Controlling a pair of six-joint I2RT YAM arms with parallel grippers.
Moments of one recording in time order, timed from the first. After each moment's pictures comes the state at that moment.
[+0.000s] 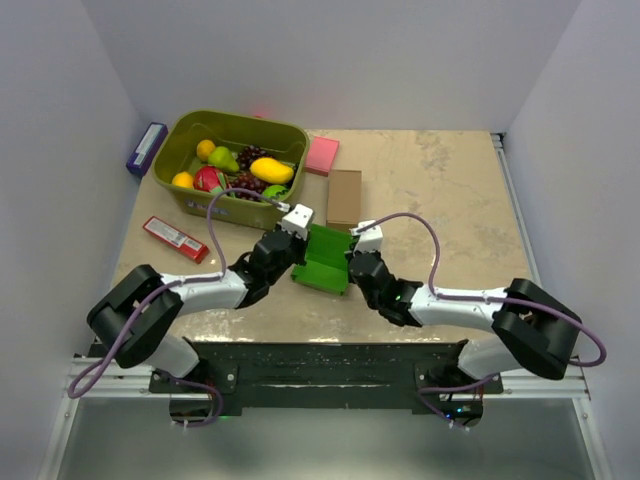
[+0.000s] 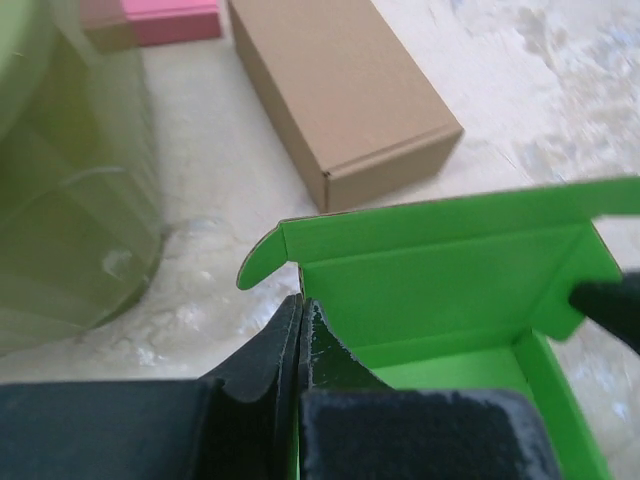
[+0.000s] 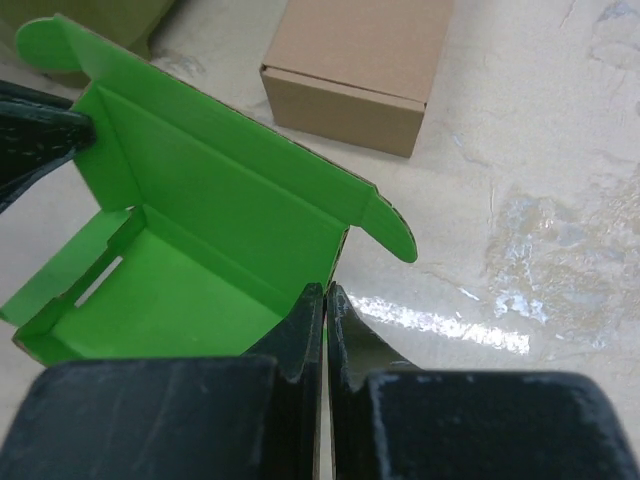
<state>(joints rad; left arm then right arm) -0.77 1.48 0.59 0.57 -0.24 -0.12 0.96 1.38 0.56 0.35 0.67 0.37</state>
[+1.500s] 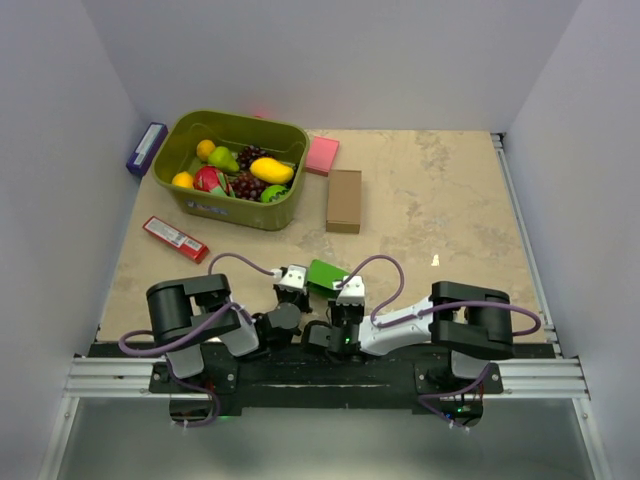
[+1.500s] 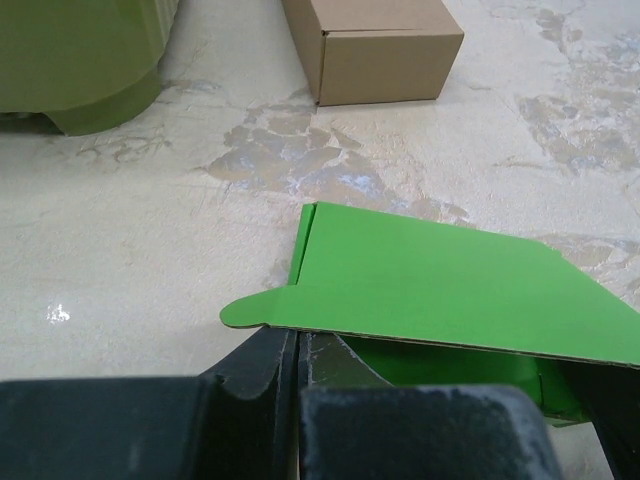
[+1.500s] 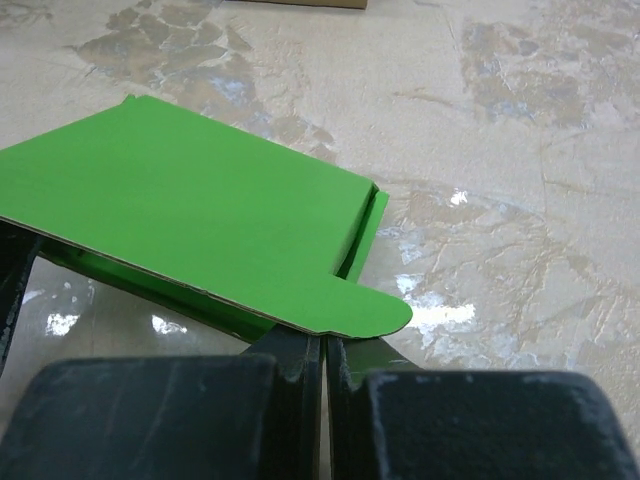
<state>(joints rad) -1.21 1.76 0.26 1.26 -0.90 -0.29 1.42 1.73 0.75 -0.27 1.27 1.21</state>
